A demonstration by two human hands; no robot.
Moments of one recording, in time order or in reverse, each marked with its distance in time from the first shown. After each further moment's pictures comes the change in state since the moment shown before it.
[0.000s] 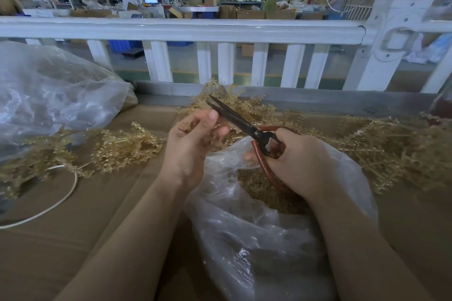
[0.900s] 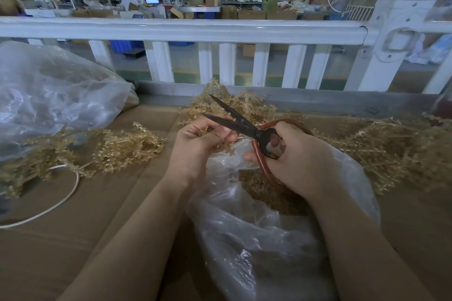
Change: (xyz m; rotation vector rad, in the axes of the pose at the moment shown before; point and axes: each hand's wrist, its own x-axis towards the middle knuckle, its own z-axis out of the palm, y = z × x) left_hand -0.003 -0.004 0.003 0.161 -0.011 -0.008; right_hand 0.000 -0.010 -0.010 -0.087 0.004 -0.059
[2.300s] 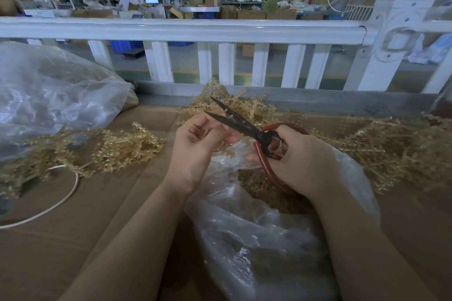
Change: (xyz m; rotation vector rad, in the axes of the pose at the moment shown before) left_hand 0.001 -0.005 -0.001 0.139 -0.071 0.224; right_hand -0.001 0.010 0.003 0.065 -0.001 -0.014
